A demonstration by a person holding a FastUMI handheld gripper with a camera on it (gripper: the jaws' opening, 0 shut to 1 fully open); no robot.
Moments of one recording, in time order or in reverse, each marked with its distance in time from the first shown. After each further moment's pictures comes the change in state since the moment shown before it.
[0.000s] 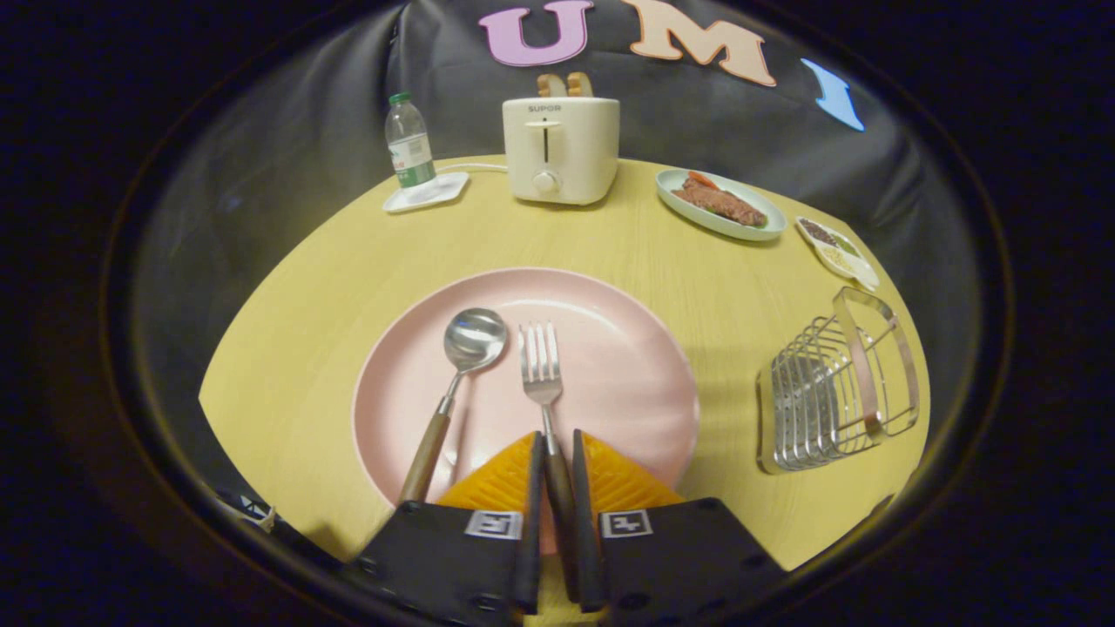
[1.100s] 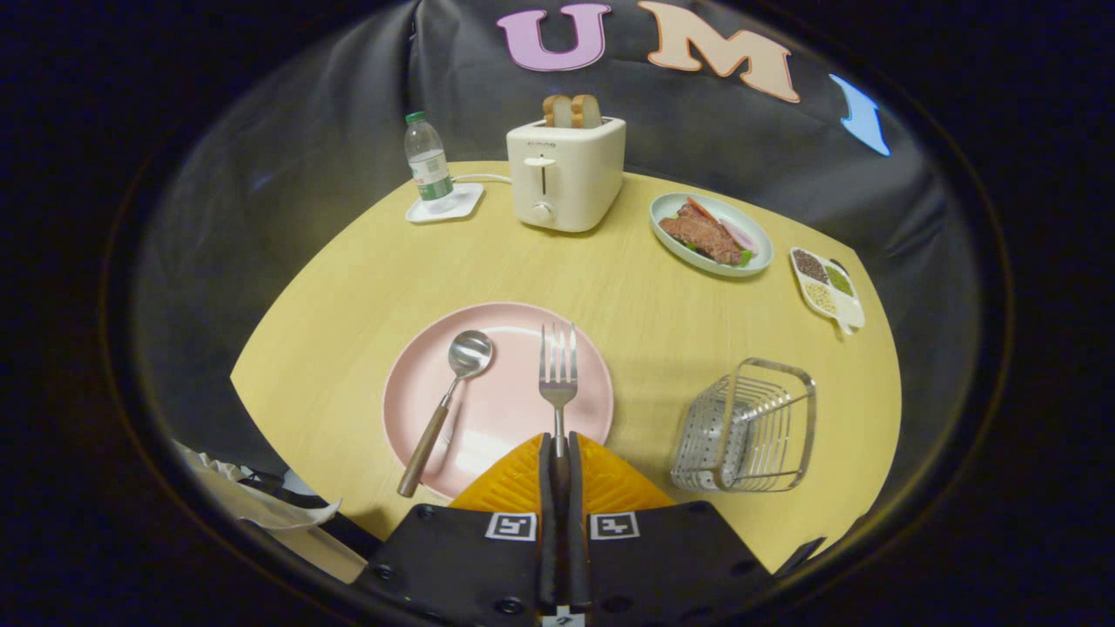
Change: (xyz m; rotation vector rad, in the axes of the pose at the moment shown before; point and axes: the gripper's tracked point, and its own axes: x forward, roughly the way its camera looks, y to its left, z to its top) arm -0.064 -0.047 0.041 -0.084 0.056 0.078
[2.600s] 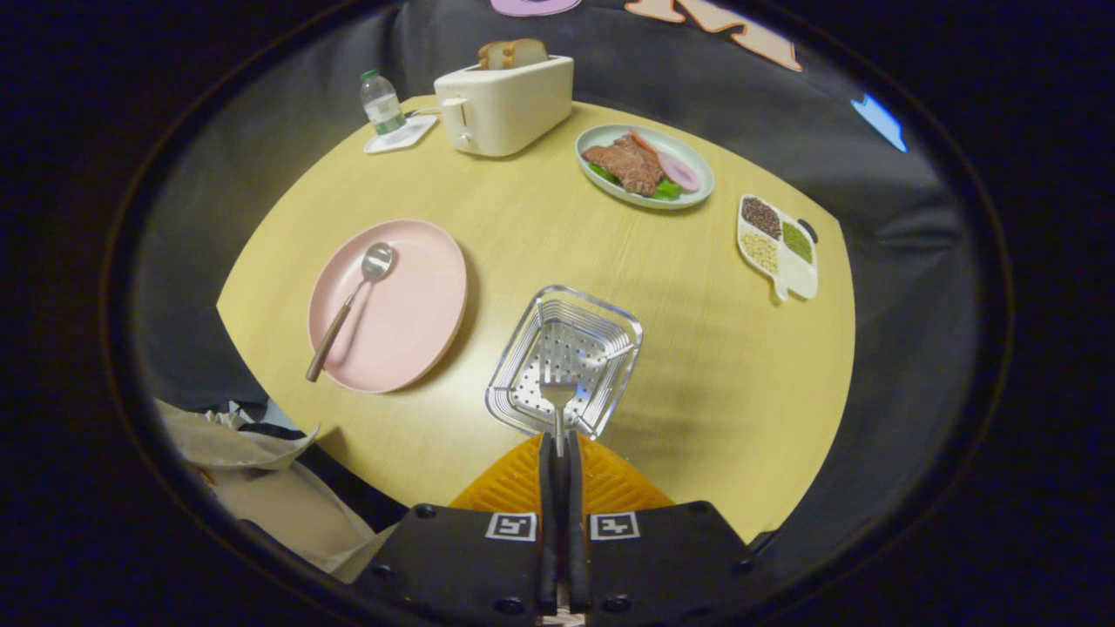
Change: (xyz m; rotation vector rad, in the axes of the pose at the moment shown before) arm -0.035 -0.130 -0.032 -0.142 0.340 -0.027
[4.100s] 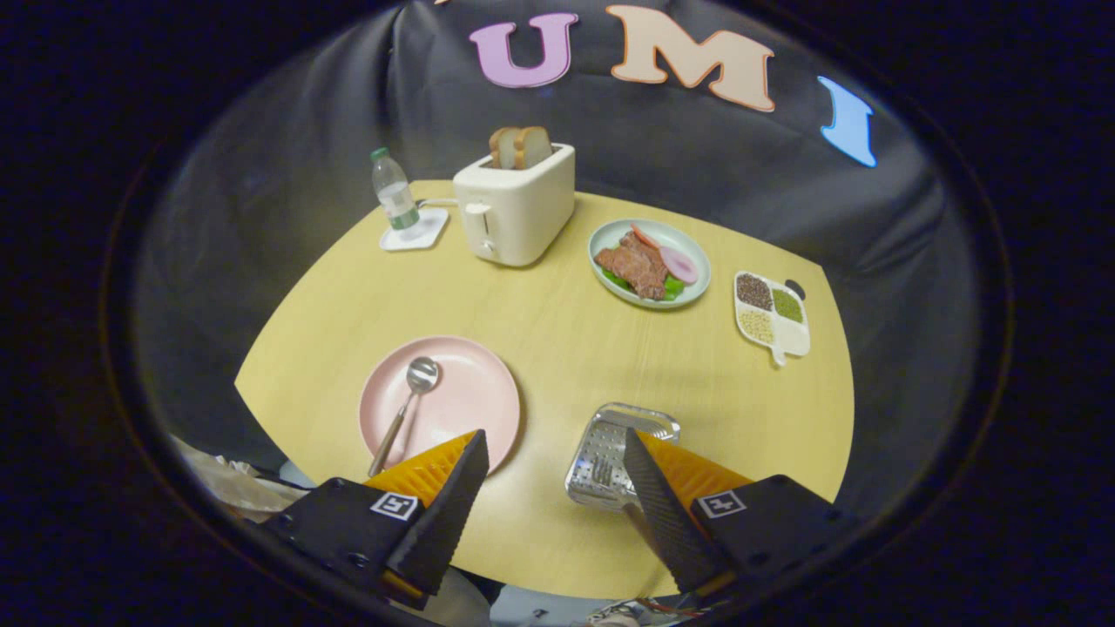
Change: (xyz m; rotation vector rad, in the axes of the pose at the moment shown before) arm -0.043 0.051 0.083 0.167 -0.370 -0.024
